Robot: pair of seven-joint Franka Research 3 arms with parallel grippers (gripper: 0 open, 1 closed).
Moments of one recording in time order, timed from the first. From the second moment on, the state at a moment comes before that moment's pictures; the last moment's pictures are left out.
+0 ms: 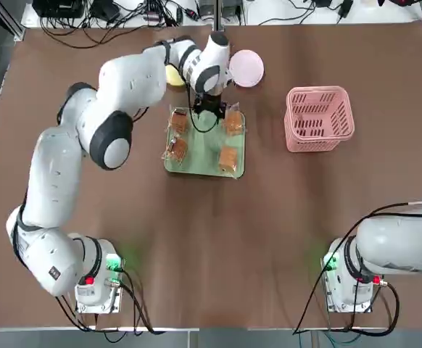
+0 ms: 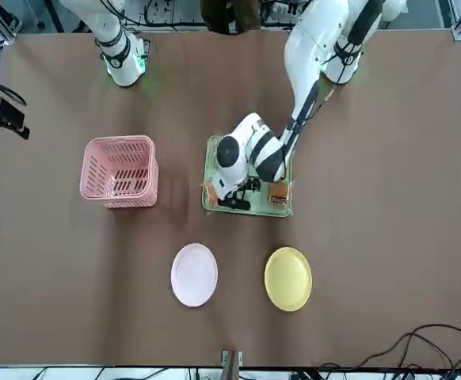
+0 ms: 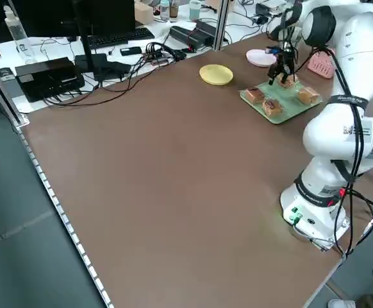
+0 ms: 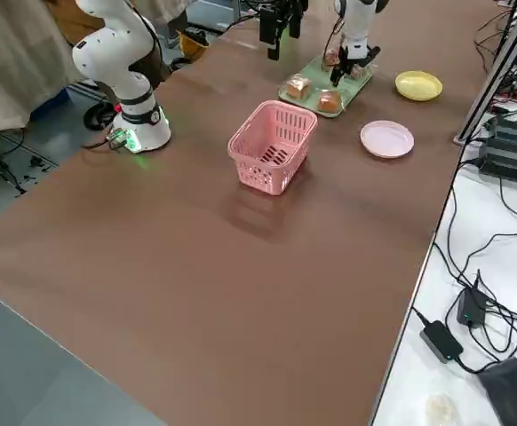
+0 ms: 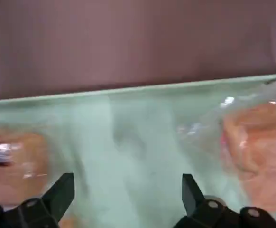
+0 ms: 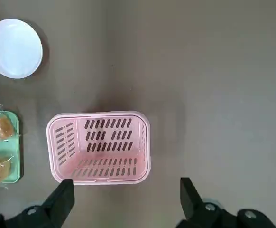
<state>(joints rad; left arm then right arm) -0.66 0.80 -0.15 -1.34 0.13 1.92 -0.63 -0.12 0.01 0.07 -1.49 0.02 1.47 -0.05</state>
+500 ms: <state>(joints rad) -0.52 0.55 -0.16 -1.40 0.10 1.74 -0.53 -0.12 0.01 0.07 -1.49 0.02 1.47 -0.05</state>
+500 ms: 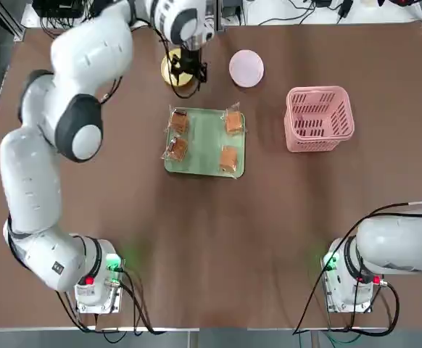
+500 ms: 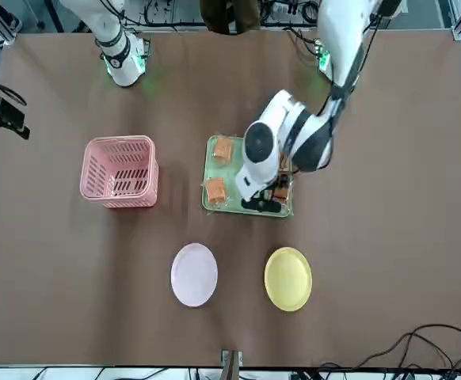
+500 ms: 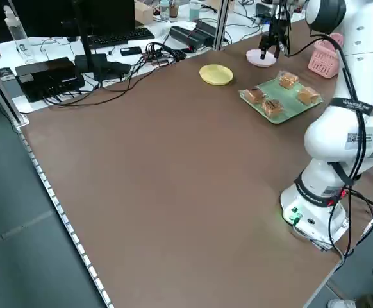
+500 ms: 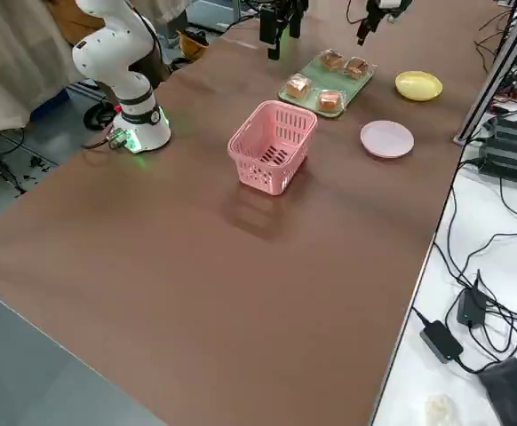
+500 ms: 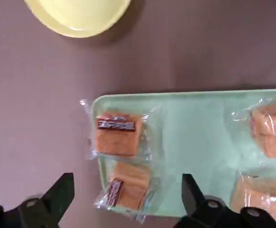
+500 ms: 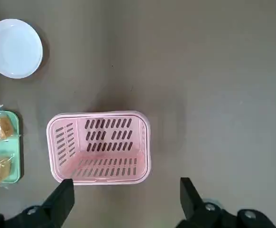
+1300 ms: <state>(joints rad) -0.07 0.11 -0.22 -1.62 0.07 1.66 -0.22 -0.04 0.01 0.08 -1.50 0.02 1.50 -0.04</state>
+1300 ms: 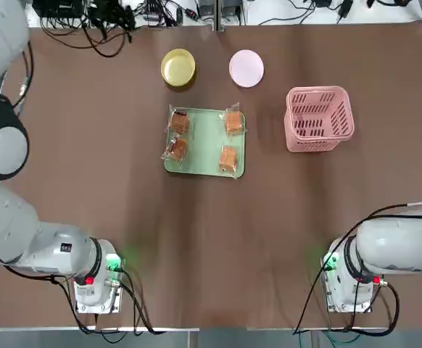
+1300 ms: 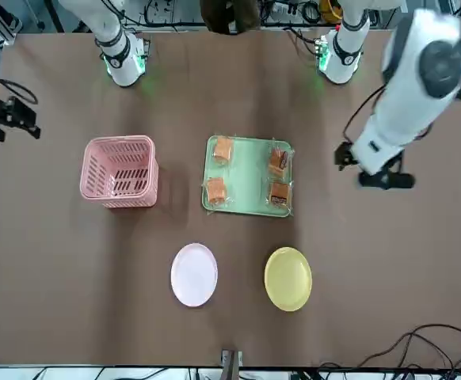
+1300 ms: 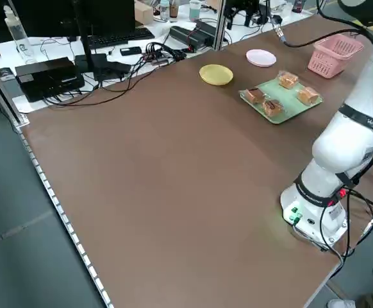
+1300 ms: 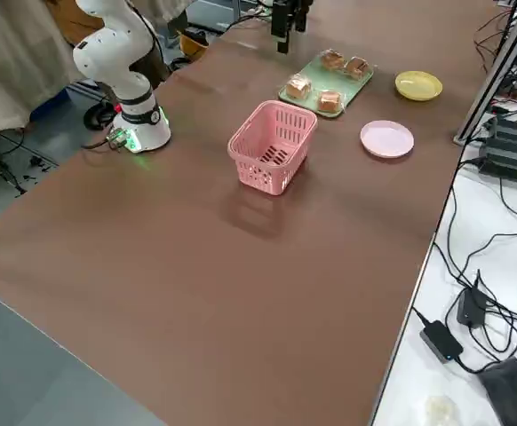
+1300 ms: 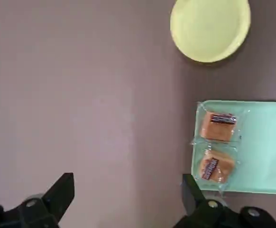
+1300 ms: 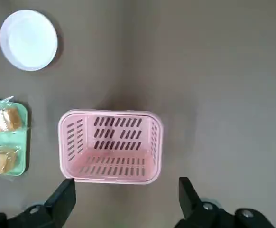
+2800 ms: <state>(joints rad) -0.22 0.33 -0.19 -1.85 0.02 2.23 -0.23 0.54 0.25 0.10 -2.03 0.03 2.38 0.52</state>
